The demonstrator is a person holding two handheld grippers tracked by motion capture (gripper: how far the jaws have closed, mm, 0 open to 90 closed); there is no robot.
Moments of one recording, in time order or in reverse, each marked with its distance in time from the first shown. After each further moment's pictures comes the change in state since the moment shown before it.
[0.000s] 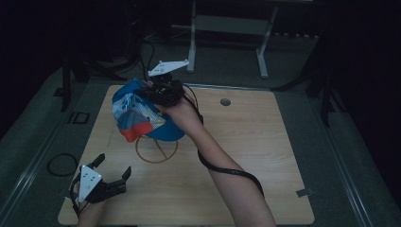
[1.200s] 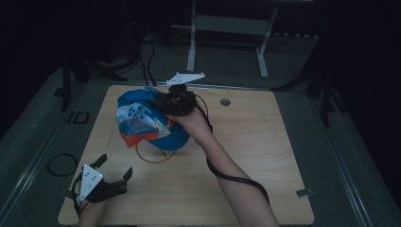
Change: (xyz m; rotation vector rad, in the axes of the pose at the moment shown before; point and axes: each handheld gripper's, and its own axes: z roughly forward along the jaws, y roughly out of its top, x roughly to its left) left arm 0.001 -0.004 0.004 0.021 -0.022 -0.017; right arm -0.020 -0.046 -0.010 -0.016 -0.008 0.110
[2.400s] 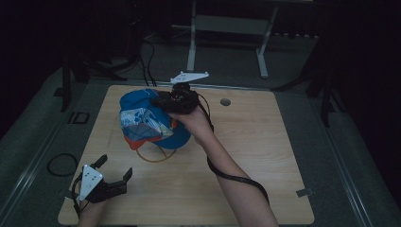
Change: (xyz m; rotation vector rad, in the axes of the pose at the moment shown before) left arm 0.001 -0.002 0.000 0.007 -0.008 -0.004; right arm -0.011 -0.003 -0.002 -0.017 0.003 0.068
